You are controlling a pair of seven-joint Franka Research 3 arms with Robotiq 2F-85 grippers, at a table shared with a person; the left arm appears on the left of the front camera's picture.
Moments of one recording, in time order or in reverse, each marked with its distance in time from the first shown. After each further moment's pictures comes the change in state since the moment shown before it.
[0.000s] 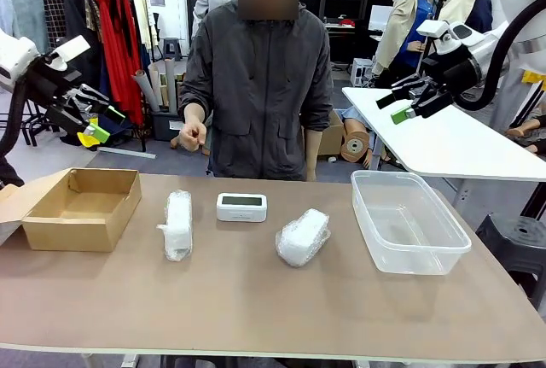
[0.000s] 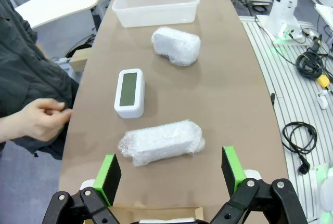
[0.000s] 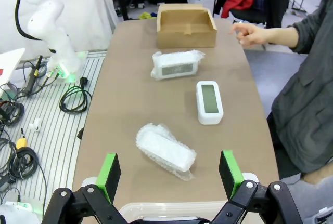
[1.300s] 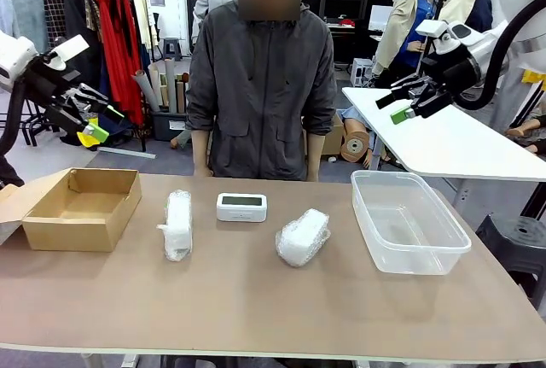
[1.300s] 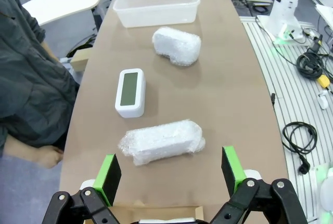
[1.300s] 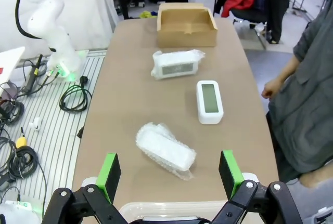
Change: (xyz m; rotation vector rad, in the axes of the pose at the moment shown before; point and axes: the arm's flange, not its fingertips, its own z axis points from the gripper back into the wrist) left arm 0.000 0.000 0.003 0.004 -0.001 0.001; right arm 0.001 0.000 0.000 -0.001 0.003 0.002
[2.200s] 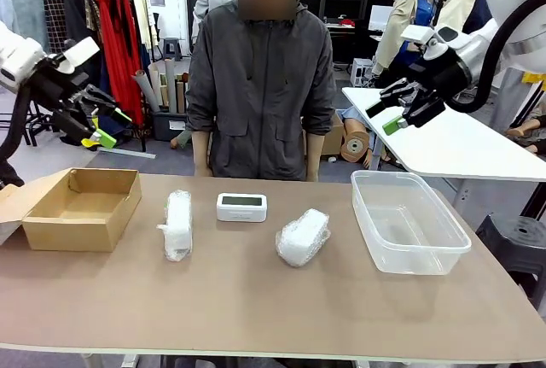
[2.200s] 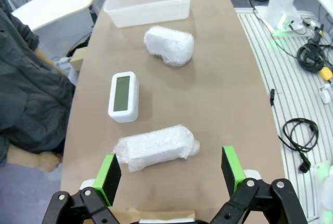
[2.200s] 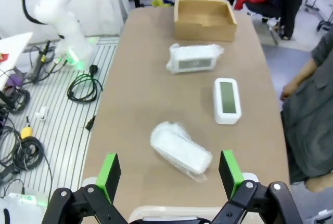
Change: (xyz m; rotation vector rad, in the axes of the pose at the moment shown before) left arm 0.025 -0.028 -0.016 0.012 0.041 -0.052; right arm 0.015 0.023 -0.026 0.041 0.062 0.034
